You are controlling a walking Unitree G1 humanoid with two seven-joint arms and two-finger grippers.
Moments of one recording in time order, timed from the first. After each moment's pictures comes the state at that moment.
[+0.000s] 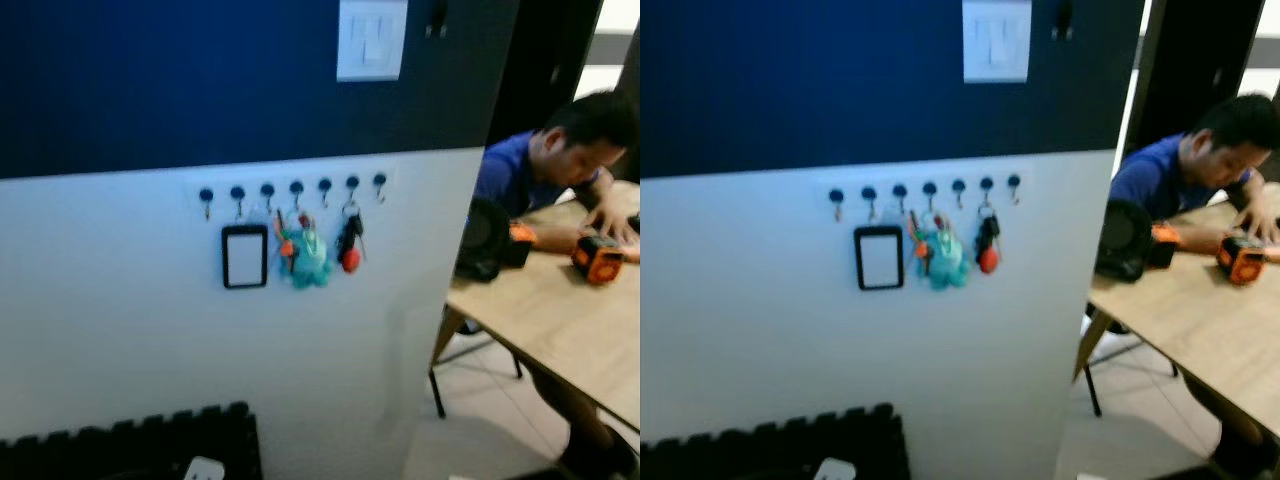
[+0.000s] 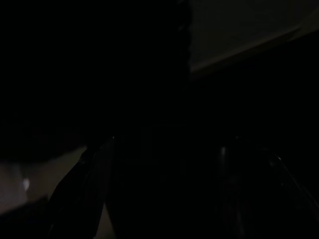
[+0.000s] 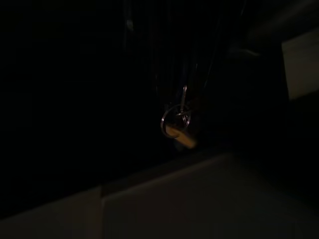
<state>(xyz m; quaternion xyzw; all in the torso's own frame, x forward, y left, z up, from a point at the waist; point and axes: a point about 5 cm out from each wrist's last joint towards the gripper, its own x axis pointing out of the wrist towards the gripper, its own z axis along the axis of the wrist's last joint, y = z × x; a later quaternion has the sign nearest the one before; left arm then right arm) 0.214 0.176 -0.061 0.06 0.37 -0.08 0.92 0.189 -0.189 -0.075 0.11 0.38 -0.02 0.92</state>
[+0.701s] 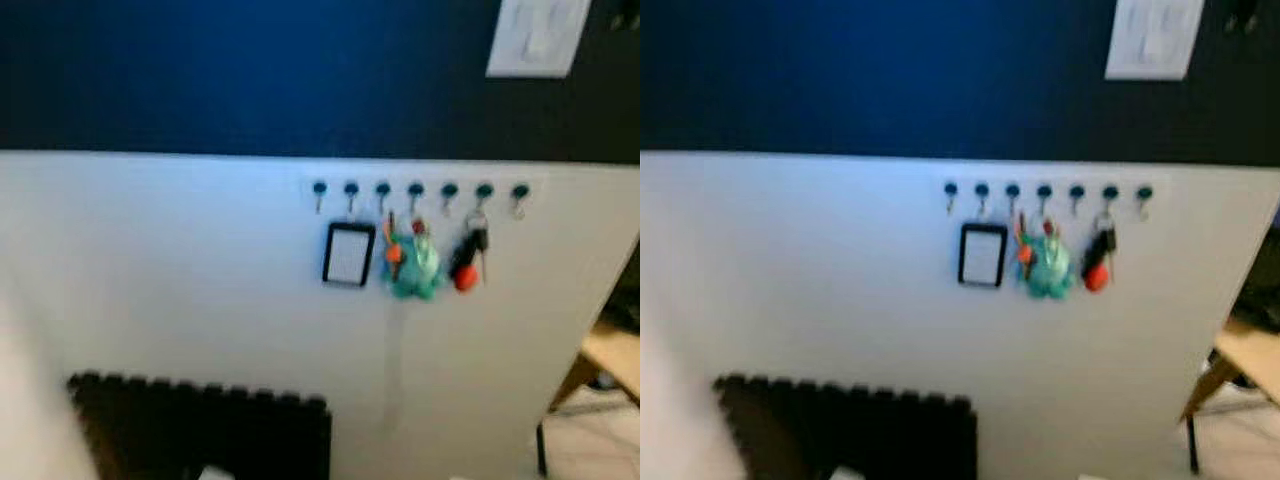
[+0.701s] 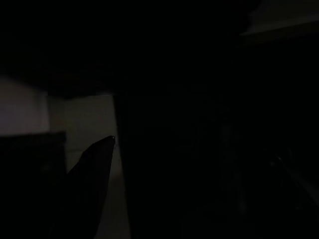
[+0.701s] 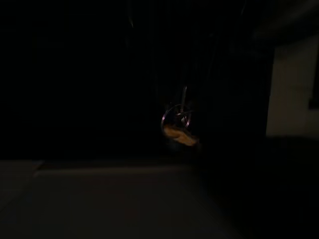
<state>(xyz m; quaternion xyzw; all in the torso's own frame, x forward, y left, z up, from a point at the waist) 0.204 0.175 -0.069 0.10 0.40 -0.10 0.90 0.187 -0.189 -0.076 0.11 0.38 -0.02 0.92</state>
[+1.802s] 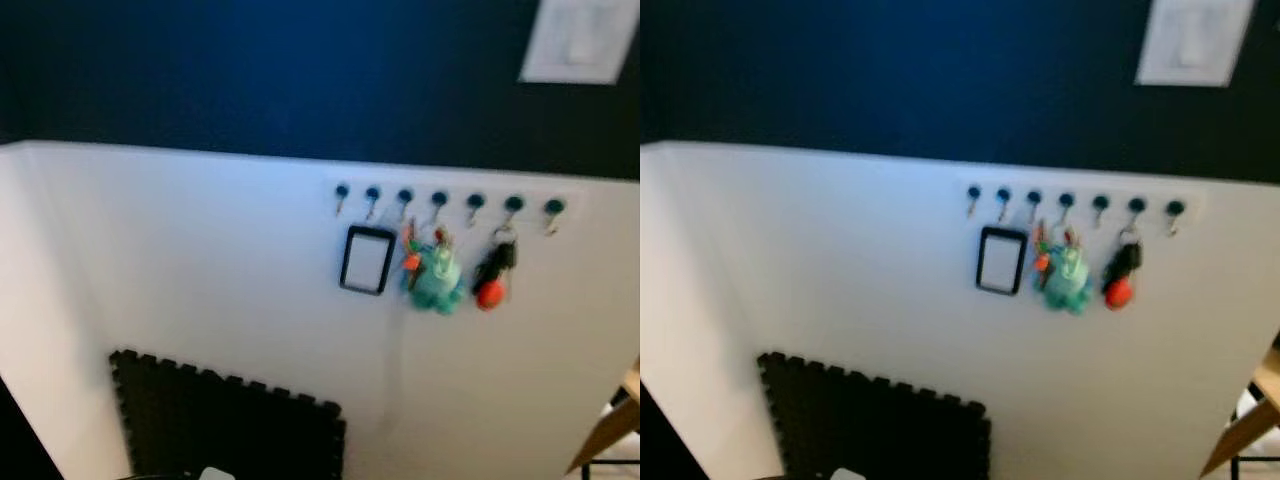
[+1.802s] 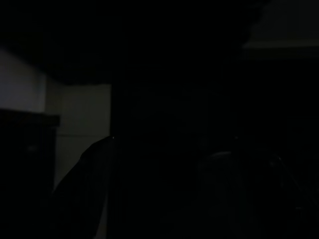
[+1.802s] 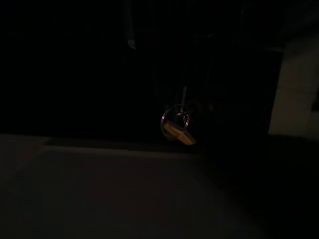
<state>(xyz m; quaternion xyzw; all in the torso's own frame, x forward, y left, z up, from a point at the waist) 0.208 0.170 -0.067 0.09 0.40 -0.11 0.91 0.187 -0.196 -0.076 0.12 0.38 -0.05 0.92</state>
